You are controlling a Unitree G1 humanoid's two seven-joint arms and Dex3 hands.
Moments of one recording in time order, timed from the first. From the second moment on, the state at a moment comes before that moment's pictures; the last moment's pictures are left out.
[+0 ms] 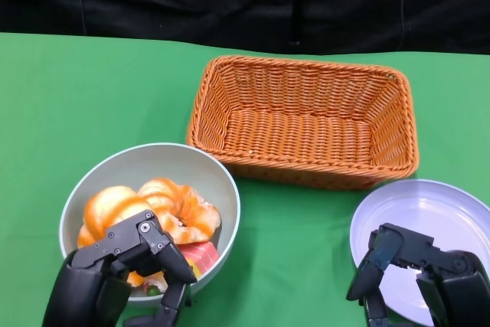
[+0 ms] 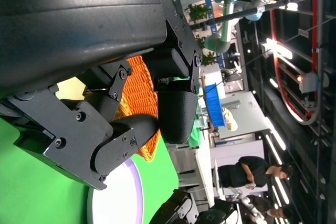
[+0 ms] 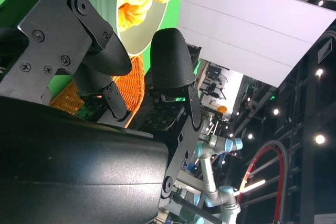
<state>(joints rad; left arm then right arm) 0.38 0.02 -0.08 -0.28 -0.16 -0.49 -0.26 0.35 -0.02 0.16 -0.23 -0.16 -0.64 0.01</state>
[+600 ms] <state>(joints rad) 0.36 0.04 -0.05 -0.28 -0.11 -0.49 -0.26 0.36 -0.02 0.16 -0.23 -0.16 -0.65 0.01</state>
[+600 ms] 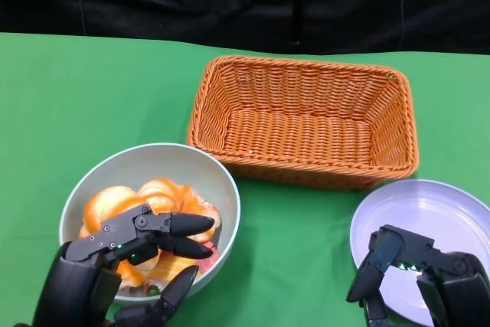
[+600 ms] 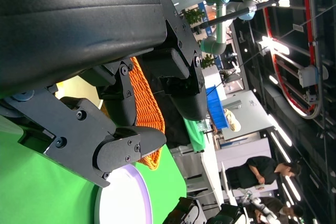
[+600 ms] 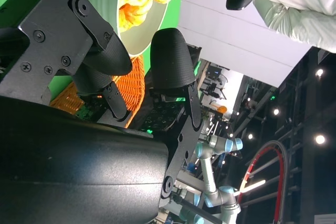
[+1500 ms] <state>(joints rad) 0.19 0.30 0.28 -0.13 -0.02 -0.43 -0.23 0.38 -0.02 0.16 -0.26 -0.16 -0.65 0.01</state>
